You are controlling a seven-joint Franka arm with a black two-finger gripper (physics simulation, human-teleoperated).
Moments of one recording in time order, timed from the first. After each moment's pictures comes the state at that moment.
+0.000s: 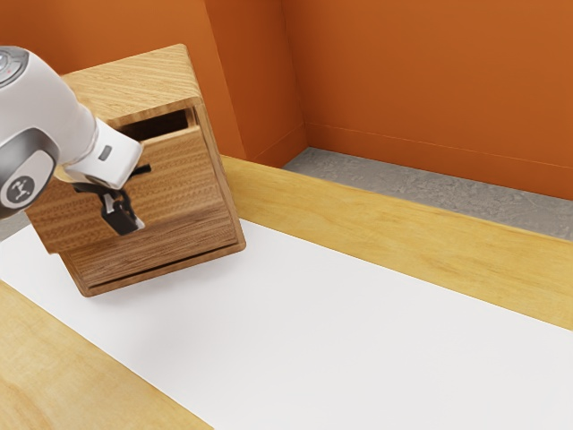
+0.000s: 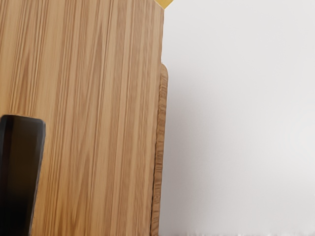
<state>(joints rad) -0.15 -0.36 0.38 -2.06 0.43 2.18 0.68</state>
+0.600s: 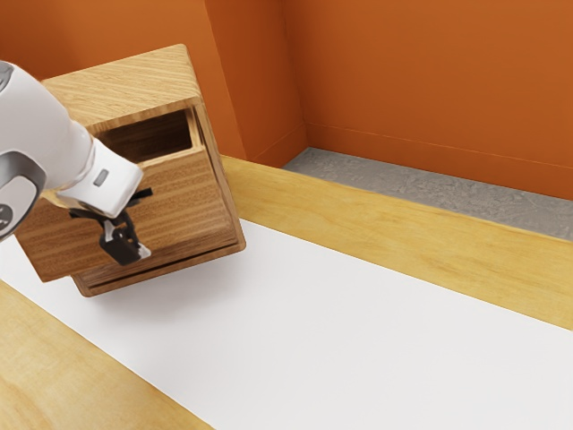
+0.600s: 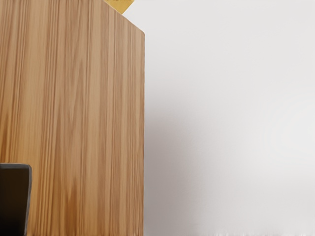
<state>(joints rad) -0.19 -0.51 0.30 -2.17 0.43 2.11 0.65</state>
